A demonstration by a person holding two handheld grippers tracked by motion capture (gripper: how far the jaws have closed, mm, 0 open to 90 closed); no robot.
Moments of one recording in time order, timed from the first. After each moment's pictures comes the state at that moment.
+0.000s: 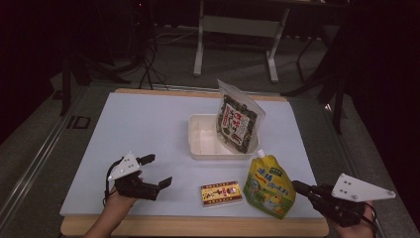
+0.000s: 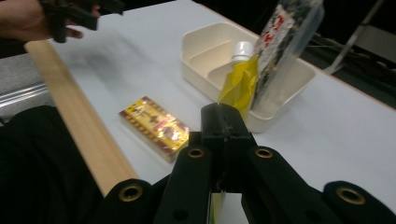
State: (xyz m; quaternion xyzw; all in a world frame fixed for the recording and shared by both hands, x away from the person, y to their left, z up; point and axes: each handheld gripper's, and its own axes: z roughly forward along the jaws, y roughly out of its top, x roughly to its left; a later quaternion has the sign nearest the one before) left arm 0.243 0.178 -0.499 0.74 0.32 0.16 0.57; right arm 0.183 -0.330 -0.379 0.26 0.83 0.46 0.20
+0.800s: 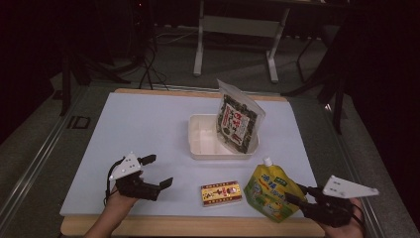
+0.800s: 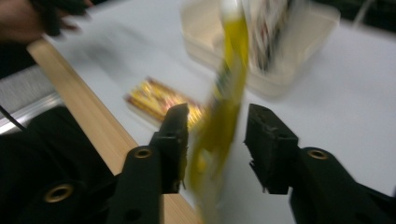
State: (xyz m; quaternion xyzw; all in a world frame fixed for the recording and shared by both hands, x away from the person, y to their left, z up) left arm 0.243 0.176 -0.499 0.74 0.32 0.15 0.57; right arm 0.196 -0.334 -0.419 0.33 0.82 0.45 0.13
